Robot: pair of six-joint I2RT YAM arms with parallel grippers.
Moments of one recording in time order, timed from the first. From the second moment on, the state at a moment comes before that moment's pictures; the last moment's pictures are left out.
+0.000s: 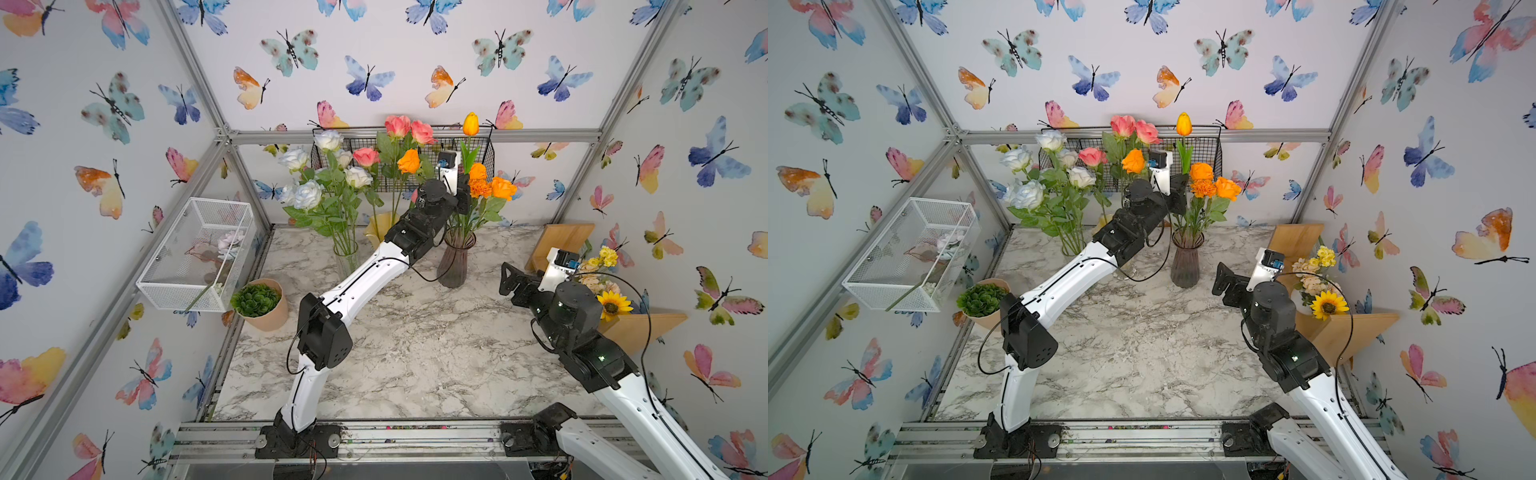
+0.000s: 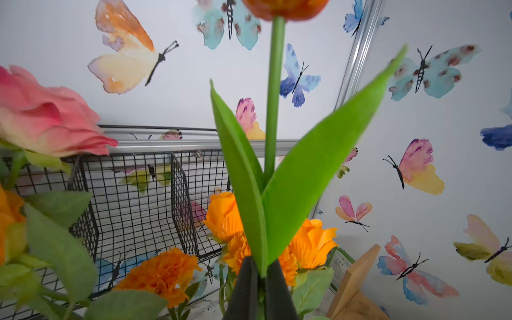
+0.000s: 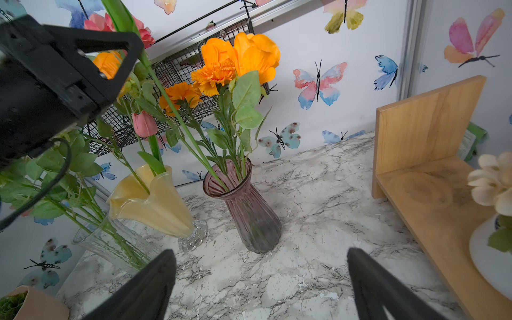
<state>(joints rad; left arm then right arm) -0.77 2.15 2.19 0.07 -0.14 -0.17 0.48 0.76 0.85 -0.31 0.35 0.42</state>
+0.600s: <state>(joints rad) -0.77 2.16 2.00 0.20 -0.14 -0.16 0.48 0.74 0.85 -0.33 0.36 0.42</state>
